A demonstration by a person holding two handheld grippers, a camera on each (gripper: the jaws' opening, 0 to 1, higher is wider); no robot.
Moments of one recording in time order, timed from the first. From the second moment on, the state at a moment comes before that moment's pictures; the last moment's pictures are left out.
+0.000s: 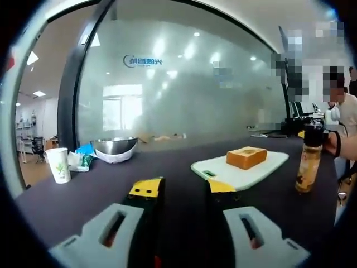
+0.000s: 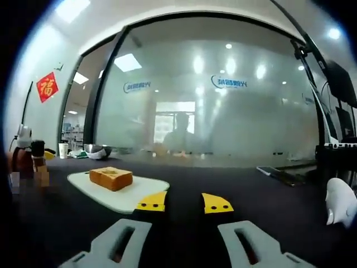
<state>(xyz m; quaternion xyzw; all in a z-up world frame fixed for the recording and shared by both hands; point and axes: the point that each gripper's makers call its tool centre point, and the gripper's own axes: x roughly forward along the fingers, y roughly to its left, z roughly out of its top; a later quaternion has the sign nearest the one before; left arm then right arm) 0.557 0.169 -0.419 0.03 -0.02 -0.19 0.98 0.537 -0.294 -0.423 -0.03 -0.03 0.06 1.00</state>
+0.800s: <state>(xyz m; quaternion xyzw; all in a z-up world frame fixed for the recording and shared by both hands) 0.554 0.171 -0.416 0.04 -0.04 -0.19 0.98 0.536 -0.297 -0.422 -0.04 -0.03 0.05 1.00</state>
